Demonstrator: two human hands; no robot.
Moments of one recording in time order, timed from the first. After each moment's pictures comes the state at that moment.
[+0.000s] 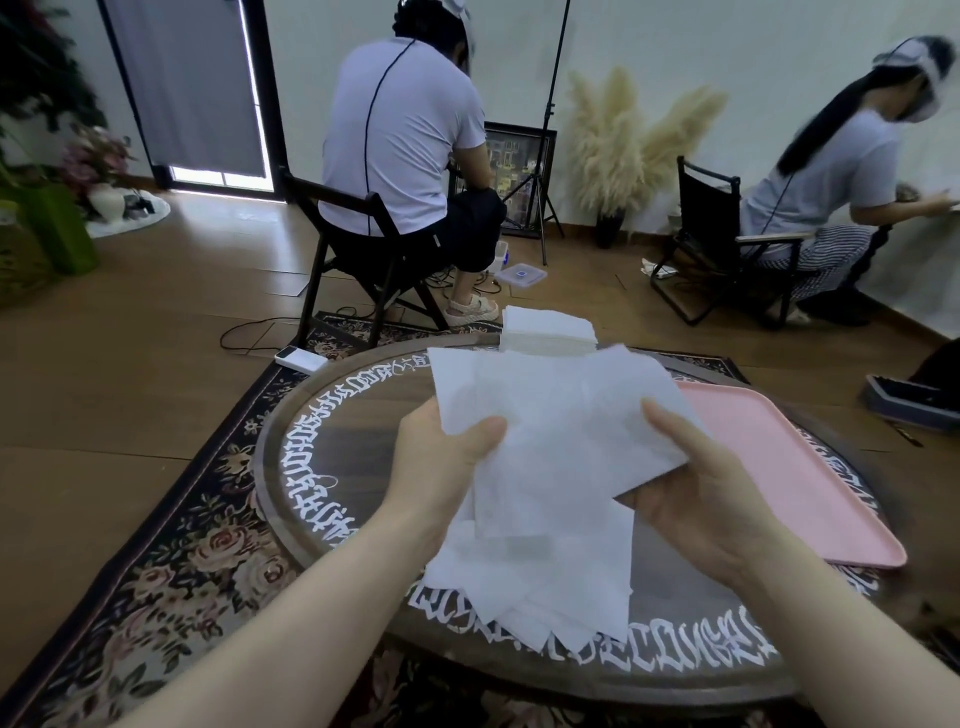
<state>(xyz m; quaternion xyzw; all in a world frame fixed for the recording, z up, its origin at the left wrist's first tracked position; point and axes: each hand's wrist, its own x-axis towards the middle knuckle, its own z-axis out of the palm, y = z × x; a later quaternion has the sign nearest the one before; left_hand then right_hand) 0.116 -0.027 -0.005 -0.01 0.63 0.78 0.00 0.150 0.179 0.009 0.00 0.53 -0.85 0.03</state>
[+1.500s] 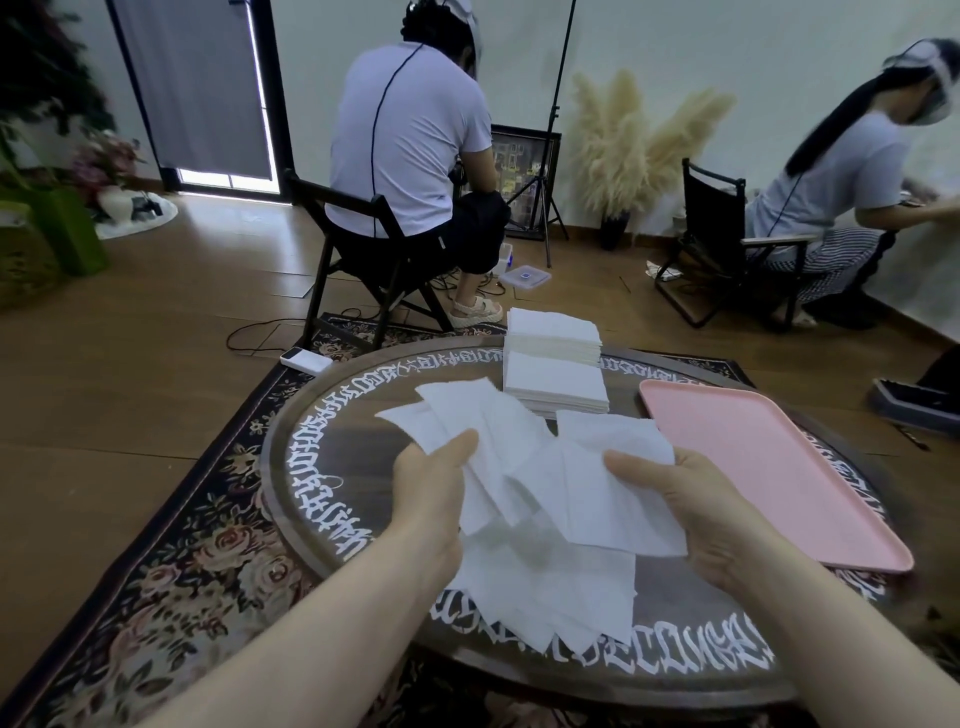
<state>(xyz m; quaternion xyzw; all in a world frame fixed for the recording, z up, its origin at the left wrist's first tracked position) 0.122 -0.020 -0.014 -0.19 0.50 0.84 0.03 0.150 0.173 0.004 0.17 0.66 -0.73 0.03</state>
